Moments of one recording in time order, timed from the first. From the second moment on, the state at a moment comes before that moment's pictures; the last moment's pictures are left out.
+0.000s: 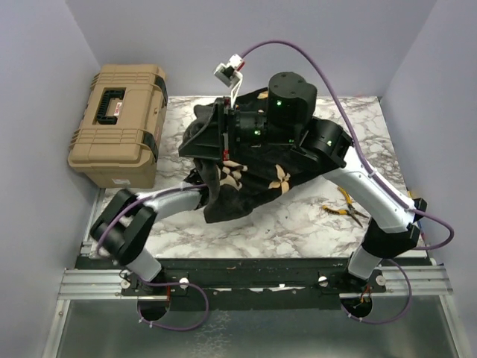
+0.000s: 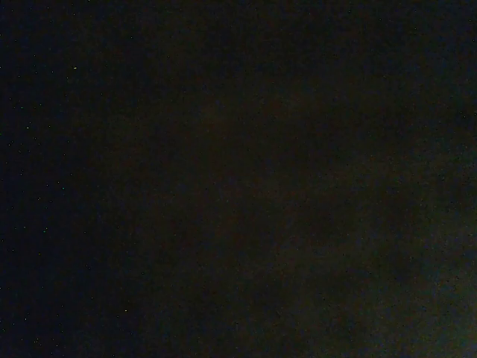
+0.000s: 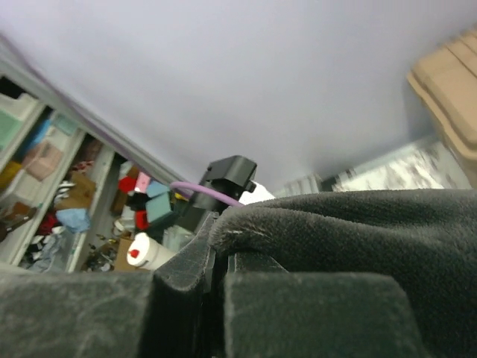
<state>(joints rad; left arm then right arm) -0.66 1.64 0.83 0.85 0.03 -1.07 1.07 1.69 2.19 -0.52 -0.49 0.58</state>
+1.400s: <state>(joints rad) -0.67 0.81 0.62 0.40 -0.43 -0.74 0.96 1.41 1.91 -0.53 -0.45 0.42</state>
